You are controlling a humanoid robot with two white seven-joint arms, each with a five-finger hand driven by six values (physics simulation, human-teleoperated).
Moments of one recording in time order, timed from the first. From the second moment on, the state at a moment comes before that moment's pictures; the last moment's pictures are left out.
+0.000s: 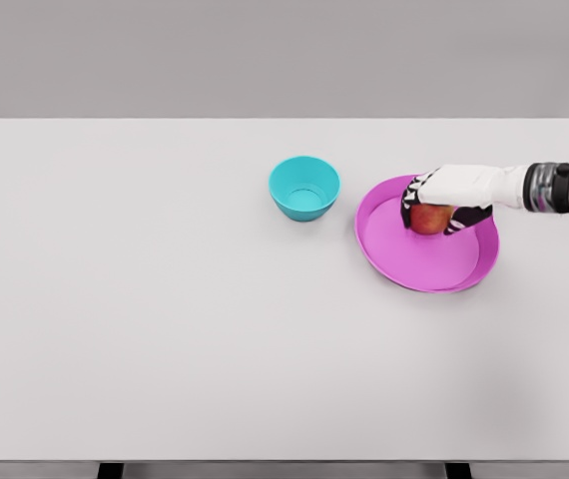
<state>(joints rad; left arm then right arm) 0.02 0.00 0.02 -0.08 -0.10 0.00 0.06 -0.84 -0.73 0.85 -1.17 0.37 -0.61 0.58</state>
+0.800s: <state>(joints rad) 0.02 0.00 0.02 -0.08 -0.10 0.00 0.06 -0.98 -0.57 0.84 -1.10 0.42 -0.61 0.58</state>
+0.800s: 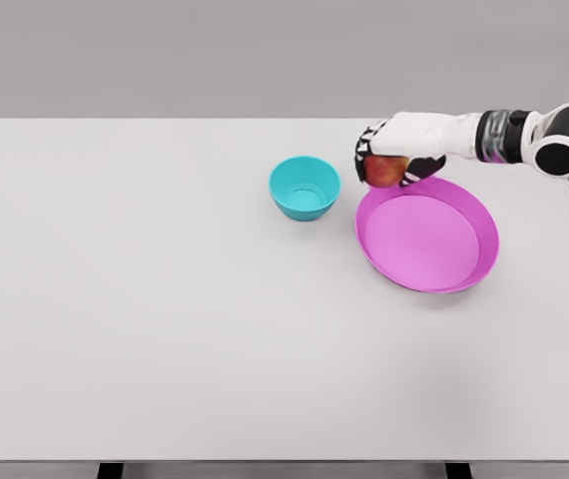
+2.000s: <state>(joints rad) 0.02 0.00 0.02 -0.08 -0.10 0.00 0.06 -1.07 -0.28 0.88 -0.89 0.51 -0.60 0.58</state>
